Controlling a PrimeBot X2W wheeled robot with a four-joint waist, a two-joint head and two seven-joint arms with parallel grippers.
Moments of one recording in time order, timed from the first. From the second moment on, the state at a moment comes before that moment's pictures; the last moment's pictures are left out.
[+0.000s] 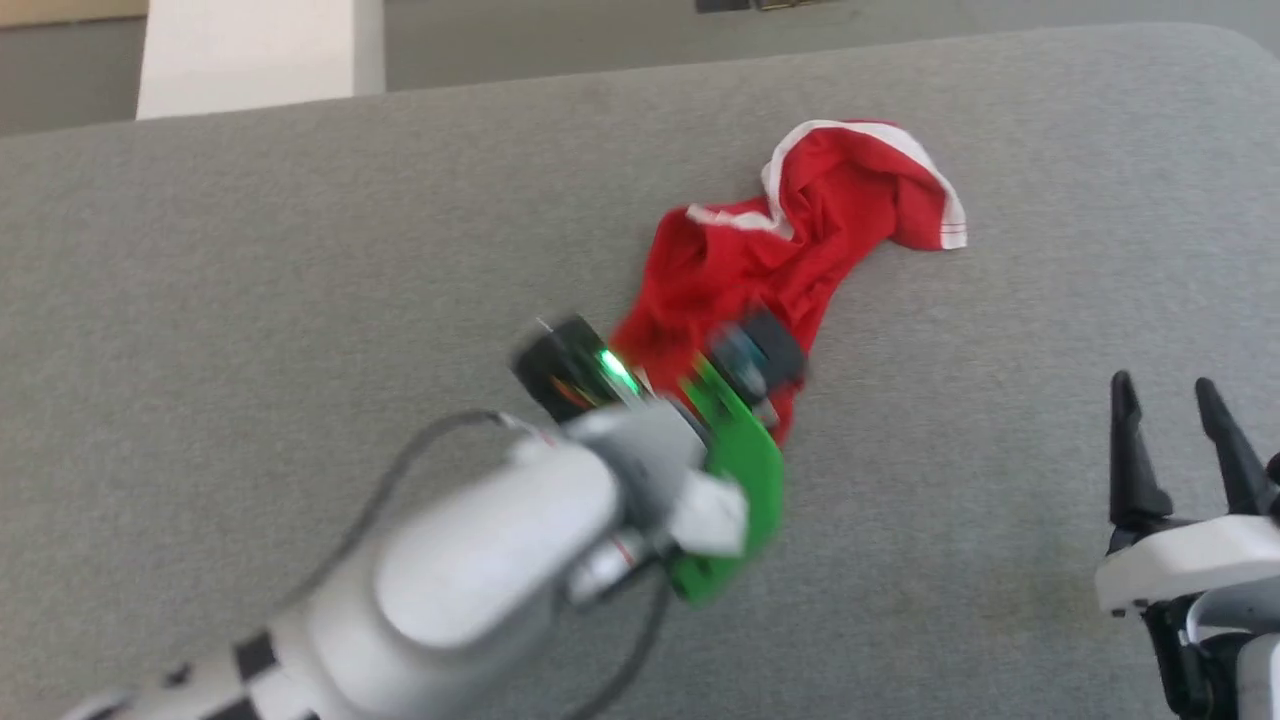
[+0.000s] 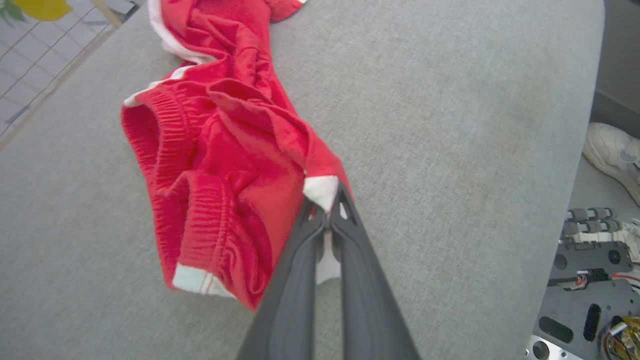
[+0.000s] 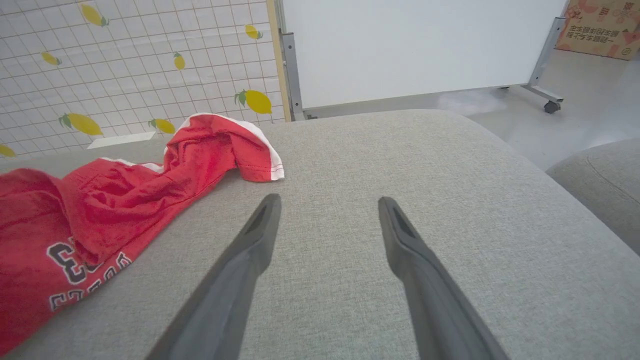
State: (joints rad) left arm -0.81 0.31 -1.04 0.05 -0.66 0.00 0.62; right arm -0.06 -0.05 -0.23 0.01 0.14 0.13 -0.04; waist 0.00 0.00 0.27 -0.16
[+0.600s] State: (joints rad) left arm -0.71 0.21 -1.10 0.16 -0.61 -0.01 0.43; right arm -0.09 -0.05 -0.23 0.06 0.20 0.13 -0.02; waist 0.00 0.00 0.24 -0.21
